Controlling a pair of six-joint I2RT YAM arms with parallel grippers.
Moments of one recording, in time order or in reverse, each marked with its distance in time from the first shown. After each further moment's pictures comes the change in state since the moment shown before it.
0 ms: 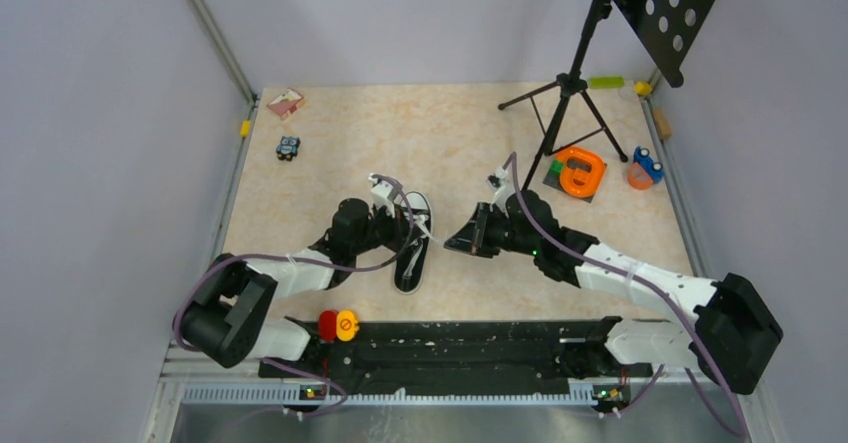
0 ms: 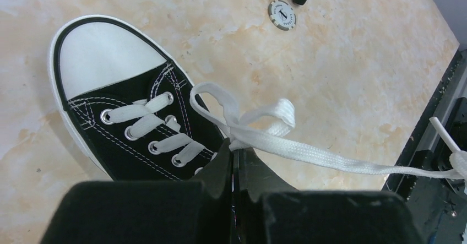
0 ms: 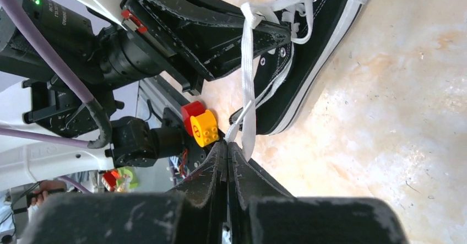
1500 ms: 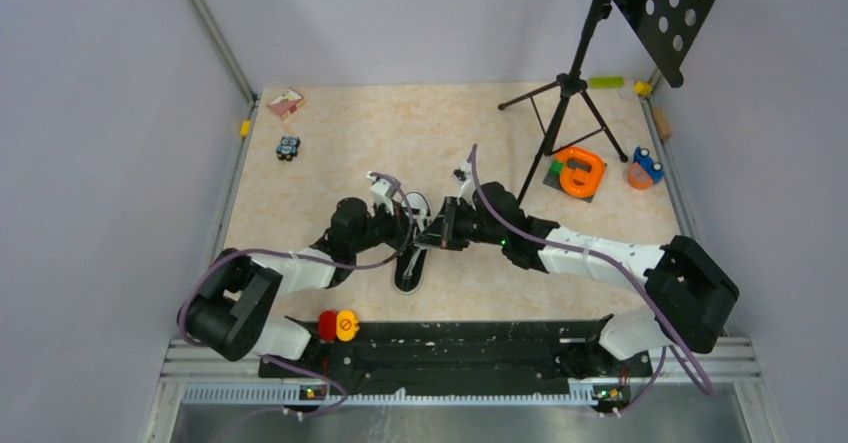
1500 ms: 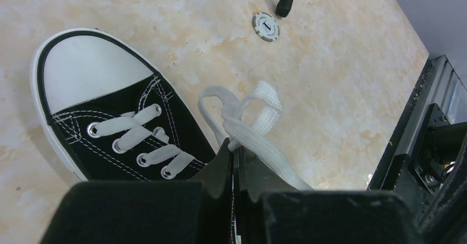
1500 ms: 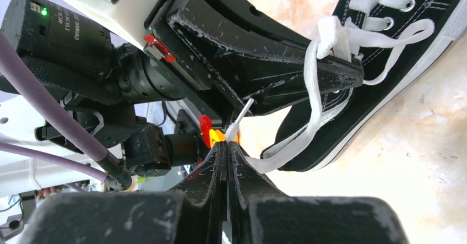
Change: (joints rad) left arm 0.013 0.038 -0.003 0.094 0.054 -0.060; right arm 0.067 0.241 0.130 0.150 -0.021 0.009
